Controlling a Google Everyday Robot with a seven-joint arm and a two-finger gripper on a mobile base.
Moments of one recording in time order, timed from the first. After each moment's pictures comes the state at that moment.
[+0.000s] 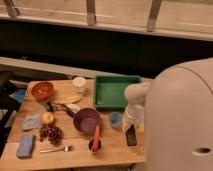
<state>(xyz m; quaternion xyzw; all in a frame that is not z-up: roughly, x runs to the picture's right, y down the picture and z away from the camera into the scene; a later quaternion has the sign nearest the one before) 0.147 0.223 0.762 -0.33 0.29 0.65 0.63</state>
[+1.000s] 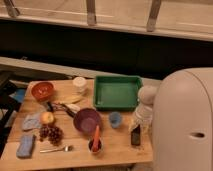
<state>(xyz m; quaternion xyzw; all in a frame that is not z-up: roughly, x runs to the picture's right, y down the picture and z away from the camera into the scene) 0.177 0.226 0.794 -0.34 0.26 0.71 0.56</state>
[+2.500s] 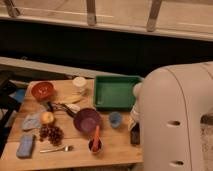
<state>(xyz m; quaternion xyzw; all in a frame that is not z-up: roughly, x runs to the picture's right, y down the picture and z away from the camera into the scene) 0.176 0.225 0.801 -0.34 0.31 0.69 0.55</state>
